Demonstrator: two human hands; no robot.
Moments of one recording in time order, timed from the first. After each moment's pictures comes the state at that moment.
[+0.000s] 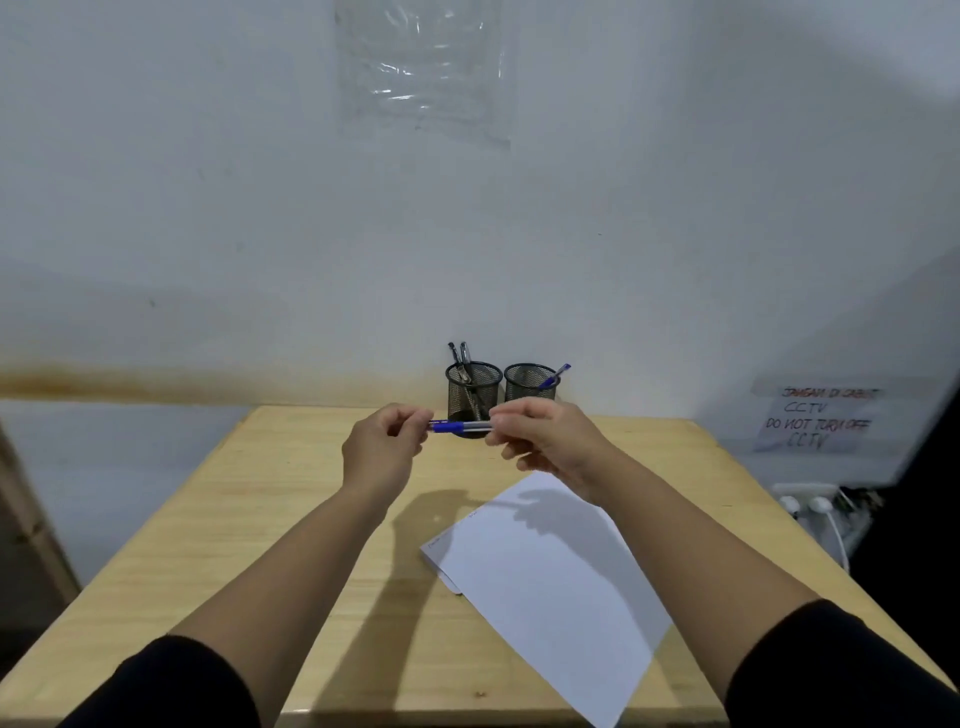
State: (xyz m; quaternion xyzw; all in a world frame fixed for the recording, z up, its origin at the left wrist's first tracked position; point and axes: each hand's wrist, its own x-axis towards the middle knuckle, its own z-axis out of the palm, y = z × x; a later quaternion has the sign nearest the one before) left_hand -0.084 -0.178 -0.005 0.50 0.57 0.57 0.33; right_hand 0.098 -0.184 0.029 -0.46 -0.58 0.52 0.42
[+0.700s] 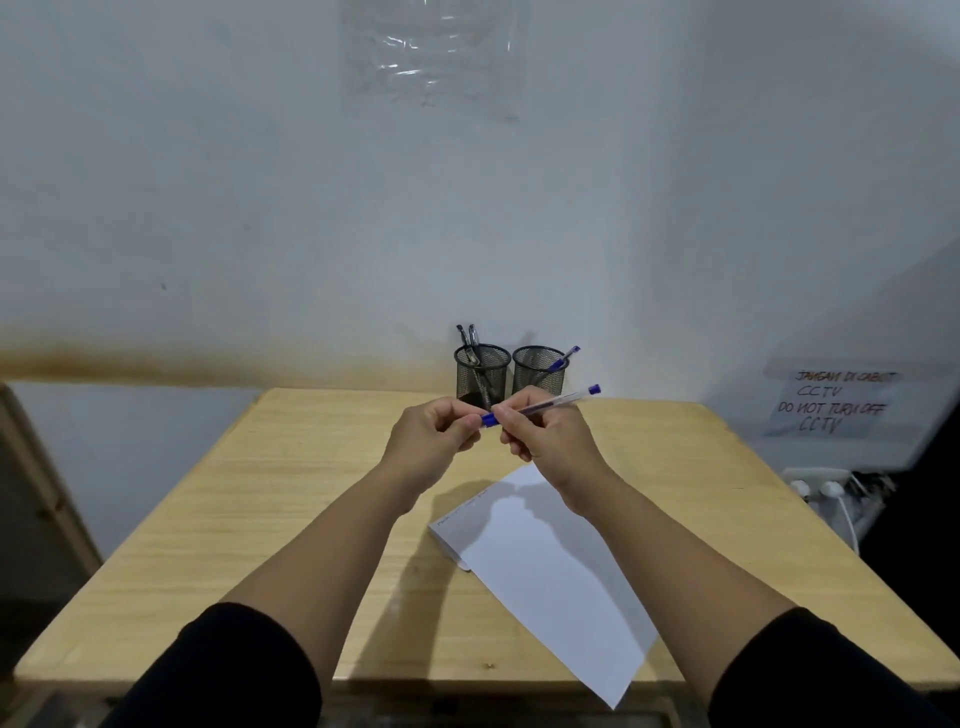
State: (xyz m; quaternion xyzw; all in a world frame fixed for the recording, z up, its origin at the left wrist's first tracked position) left_hand -0.065 -0.185 -0.007 0.57 0.49 0.50 0.42; right_hand 0.086 -0.197 0.006 -0.43 -0.61 0.42 0.51
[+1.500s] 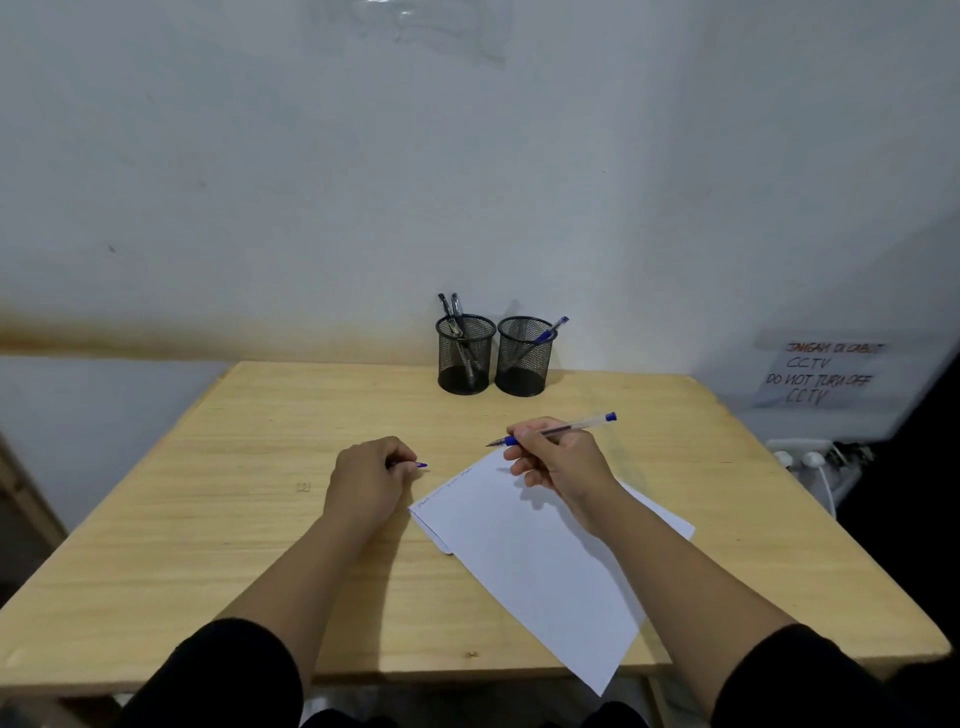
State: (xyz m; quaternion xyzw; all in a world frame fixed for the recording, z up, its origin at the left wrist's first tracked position) left_hand -0.093 -0.171 -0.085 0.61 0.67 0.36 0.23; right_hand 0.118 -0.189 -0.047 -0.49 -0.48 0.53 0.50
